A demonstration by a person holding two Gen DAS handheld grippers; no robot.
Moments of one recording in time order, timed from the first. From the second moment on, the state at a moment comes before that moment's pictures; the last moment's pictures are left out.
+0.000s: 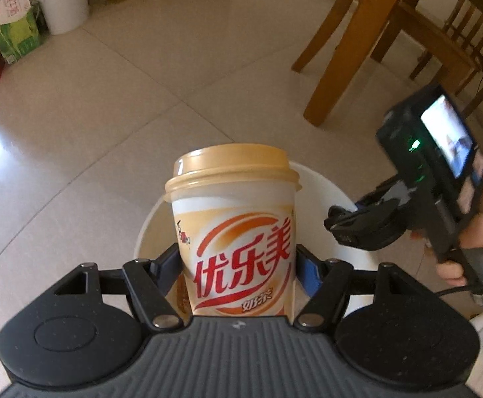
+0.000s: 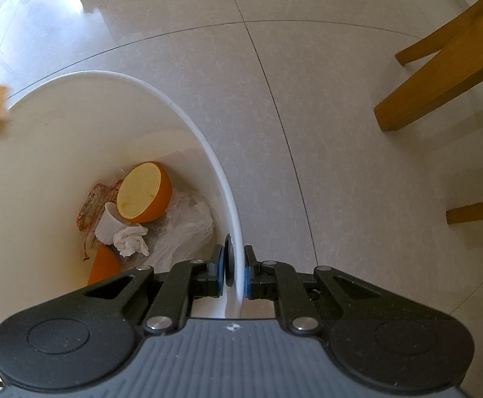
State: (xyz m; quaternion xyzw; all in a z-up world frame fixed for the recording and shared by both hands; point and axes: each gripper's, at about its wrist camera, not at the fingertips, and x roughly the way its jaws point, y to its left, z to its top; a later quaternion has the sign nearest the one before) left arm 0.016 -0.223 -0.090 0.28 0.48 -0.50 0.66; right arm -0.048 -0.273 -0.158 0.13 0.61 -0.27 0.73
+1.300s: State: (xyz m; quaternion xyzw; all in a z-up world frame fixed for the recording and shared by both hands) left arm -0.009 -0.131 -0.064 0.28 0.49 -0.32 0.76; right arm -0.074 -0.188 -0.097 0.11 0.58 -0.24 0.77
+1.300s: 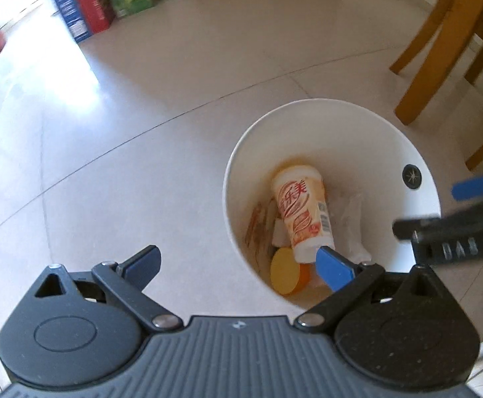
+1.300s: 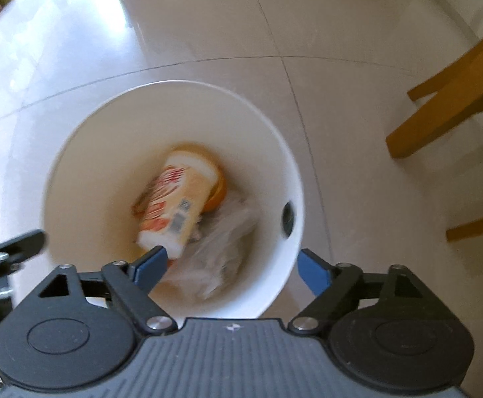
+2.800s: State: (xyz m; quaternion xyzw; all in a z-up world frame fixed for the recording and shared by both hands) left arm -0.044 -0.100 -0.026 0.25 0.53 -0.26 0.77; right arm -0.150 -0.140 -0.054 0.18 0.53 -0.29 0.77
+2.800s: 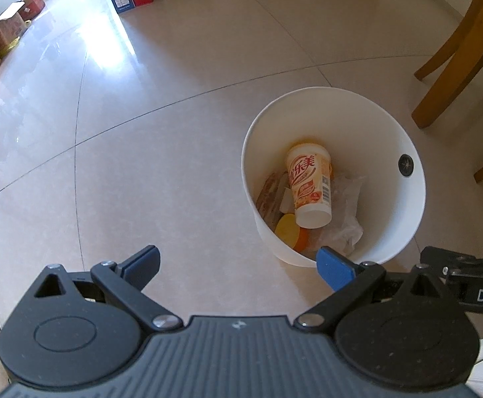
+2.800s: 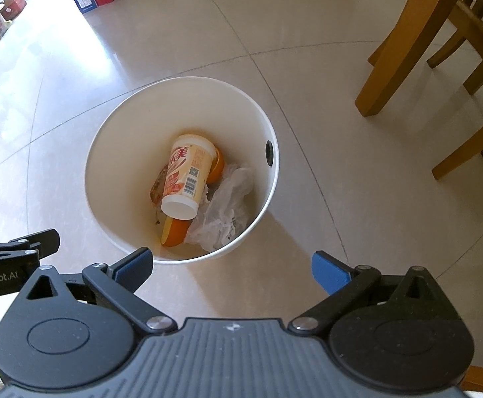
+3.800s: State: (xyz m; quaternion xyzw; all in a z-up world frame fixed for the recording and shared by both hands) left arm -0.044 -0.102 -0.023 0.25 0.54 -0.26 0.76; right arm -0.151 -0.138 -0.052 0.19 0.53 -0.29 0.77
